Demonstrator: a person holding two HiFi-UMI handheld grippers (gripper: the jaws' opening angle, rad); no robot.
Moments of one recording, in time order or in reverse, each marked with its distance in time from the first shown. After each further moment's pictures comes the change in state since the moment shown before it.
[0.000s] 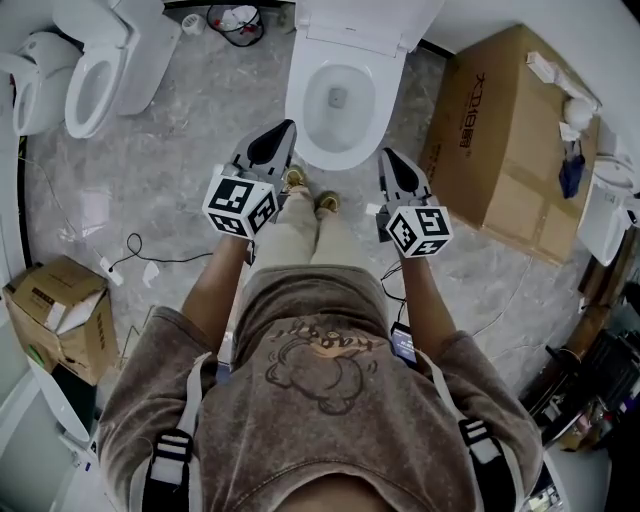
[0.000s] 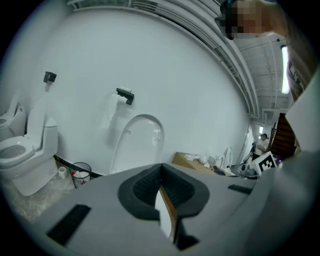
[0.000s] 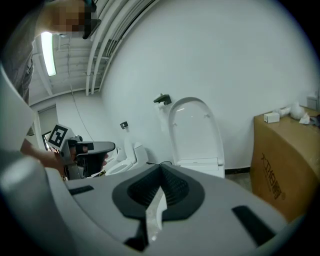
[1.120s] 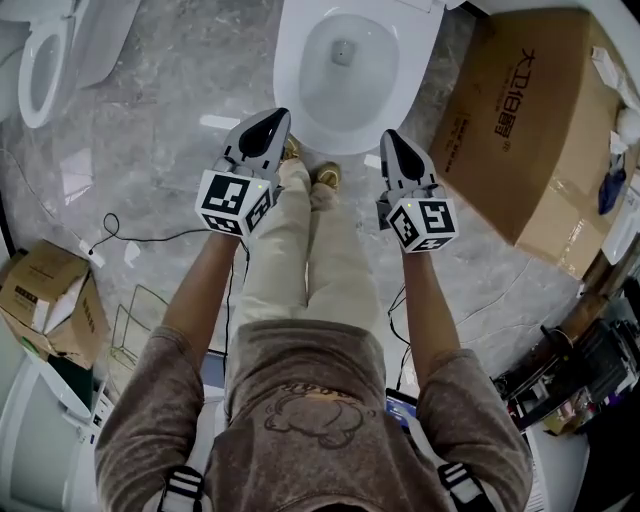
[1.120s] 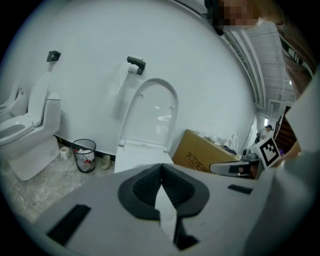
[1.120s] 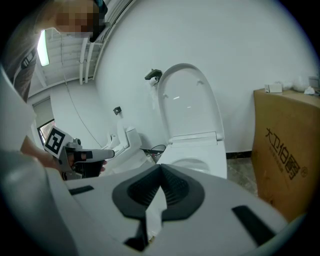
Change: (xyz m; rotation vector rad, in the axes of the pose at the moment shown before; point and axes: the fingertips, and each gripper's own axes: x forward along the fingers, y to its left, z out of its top) left arm 0.063 0.082 -0.176 -0.008 0.144 0.033; right arm 0.095 -0.060 -0.137 0.006 0.103 -0.022
